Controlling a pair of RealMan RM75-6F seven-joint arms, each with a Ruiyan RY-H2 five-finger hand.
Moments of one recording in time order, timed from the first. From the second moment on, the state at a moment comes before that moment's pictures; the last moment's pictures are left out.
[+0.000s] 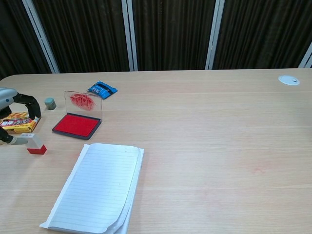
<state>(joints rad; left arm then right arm) -0.43 -1.49 -0.12 -1.29 1.39 1.07 0.21 0.09 -1.18 0.13 -1.53 -1.47 1.53 -0.15</state>
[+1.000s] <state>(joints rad) -0.47 -1.61 -0.07 -1.06 1.38 1.04 0.19 0.09 -1.17 0.13 -1.52 -1.44 1.52 -0.15</state>
